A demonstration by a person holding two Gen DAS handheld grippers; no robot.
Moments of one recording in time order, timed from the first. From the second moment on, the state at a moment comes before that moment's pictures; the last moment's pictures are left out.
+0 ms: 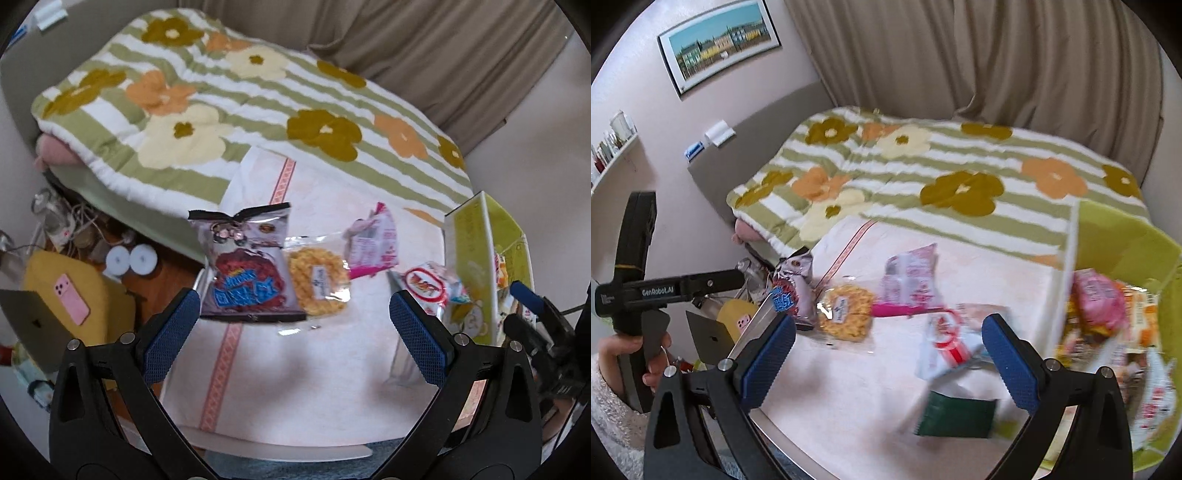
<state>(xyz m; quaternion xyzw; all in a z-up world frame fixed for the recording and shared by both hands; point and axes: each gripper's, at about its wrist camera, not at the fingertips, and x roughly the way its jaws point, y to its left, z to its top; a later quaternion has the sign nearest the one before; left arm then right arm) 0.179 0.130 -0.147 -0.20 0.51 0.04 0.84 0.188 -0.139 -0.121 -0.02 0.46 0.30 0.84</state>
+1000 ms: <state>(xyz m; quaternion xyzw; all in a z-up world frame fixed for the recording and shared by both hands) 0.267 0.162 -0.265 -0.16 0.63 -0.05 0.76 0.226 -0.049 -0.245 -0.01 0.59 0.21 0.78</state>
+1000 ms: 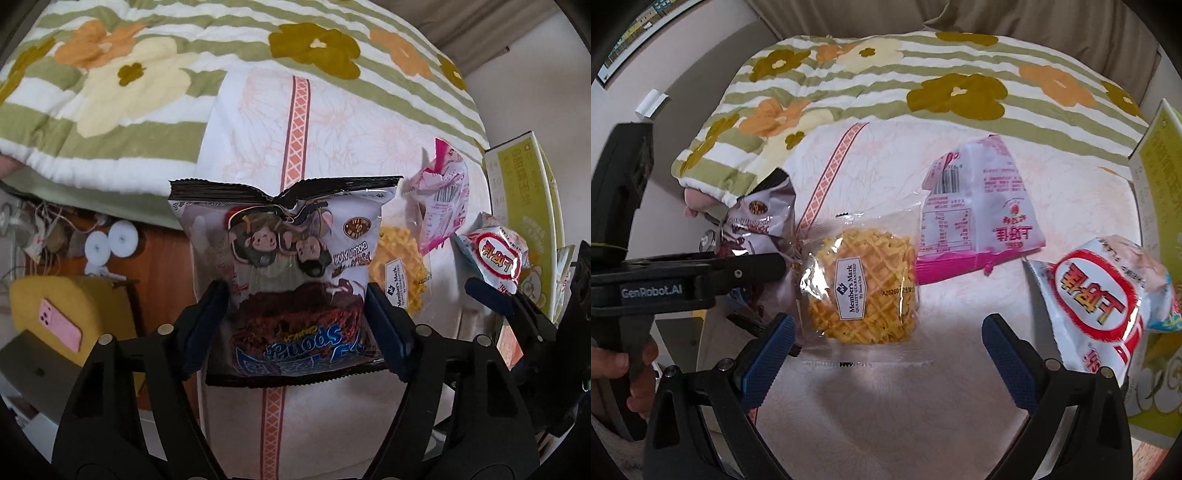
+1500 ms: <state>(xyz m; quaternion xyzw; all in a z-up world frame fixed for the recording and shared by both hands) 0.266 0.176 -0.243 -0.17 0.60 -0.05 0.78 0.229 -0.048 -0.248 -0.01 0.58 0.24 0.78</state>
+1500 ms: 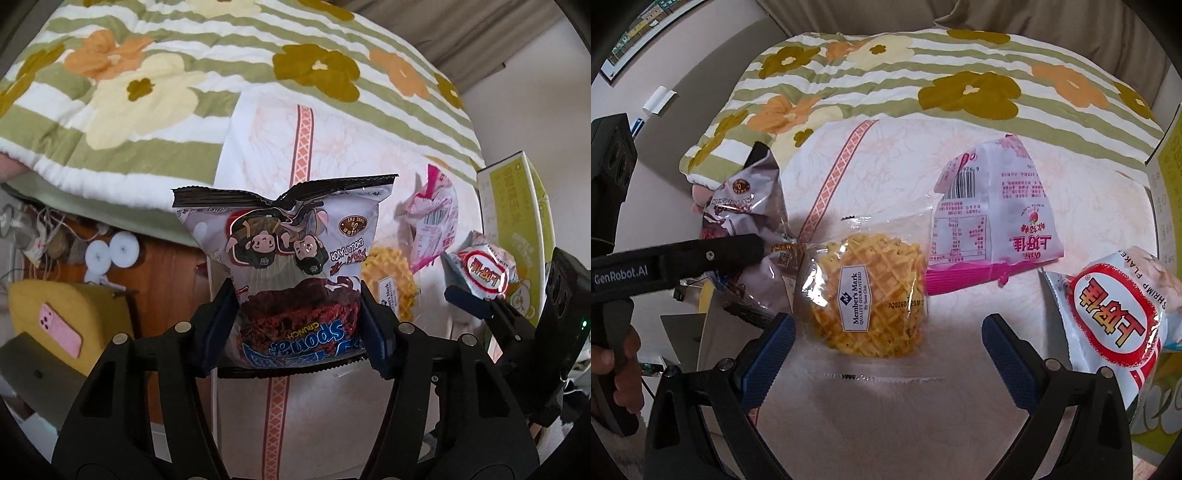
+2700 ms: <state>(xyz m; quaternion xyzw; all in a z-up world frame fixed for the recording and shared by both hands) 0.266 0.204 -0.197 -0.21 0.54 -0.04 0.81 0.207 -0.009 -0.255 -0.07 0.52 0.24 0.82</state>
